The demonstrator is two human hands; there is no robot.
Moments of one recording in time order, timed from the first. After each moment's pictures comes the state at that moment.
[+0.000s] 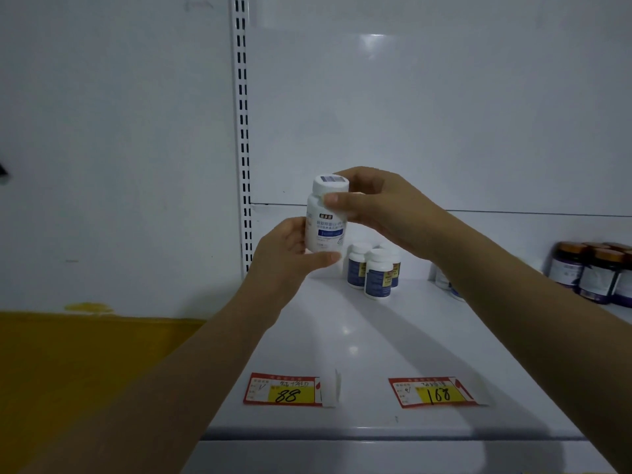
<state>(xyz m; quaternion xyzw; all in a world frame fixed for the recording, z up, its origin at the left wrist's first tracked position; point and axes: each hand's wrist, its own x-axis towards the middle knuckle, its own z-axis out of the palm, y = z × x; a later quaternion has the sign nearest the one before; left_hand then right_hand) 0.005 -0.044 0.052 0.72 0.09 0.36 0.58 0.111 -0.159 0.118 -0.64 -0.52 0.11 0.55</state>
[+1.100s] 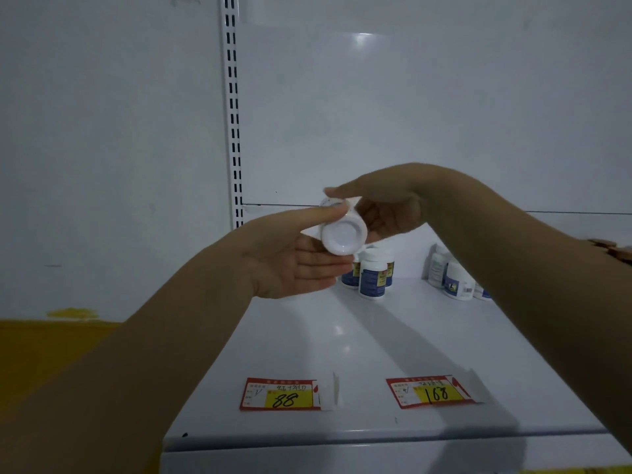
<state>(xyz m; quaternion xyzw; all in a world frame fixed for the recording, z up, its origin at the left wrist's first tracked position) -0.010 -0.049 0.103 0.65 0.18 0.05 0.74 0.121 -0.146 0.157 -0.81 -0.28 0.30 0.42</state>
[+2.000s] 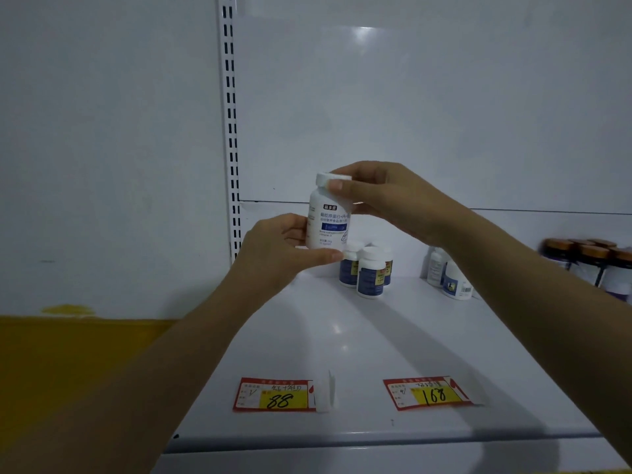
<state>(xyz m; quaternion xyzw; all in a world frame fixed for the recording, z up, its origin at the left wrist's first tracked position) 0.011 -0.033 0.061 0.81 0.07 0.36 0.45 0.124 -0.163 0.127 -0.70 -0.52 0.06 0.49</state>
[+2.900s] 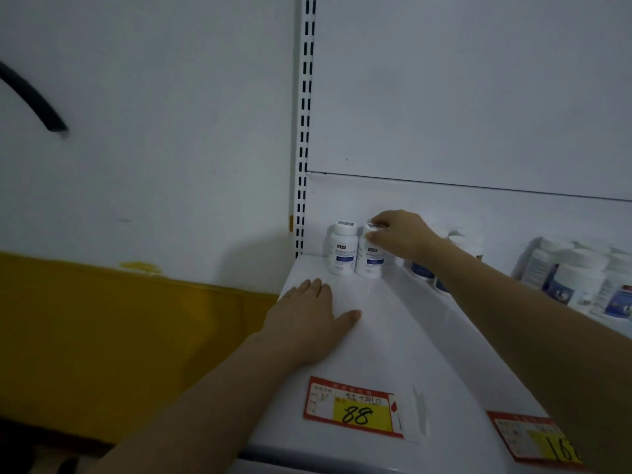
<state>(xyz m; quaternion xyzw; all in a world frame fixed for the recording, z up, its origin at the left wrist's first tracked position) 0.012 0.024 -0.040 0.96 0.26 0.03 0.07 0.195 -0.031 0.034 -0.86 -0.44 -0.04 0.24</state>
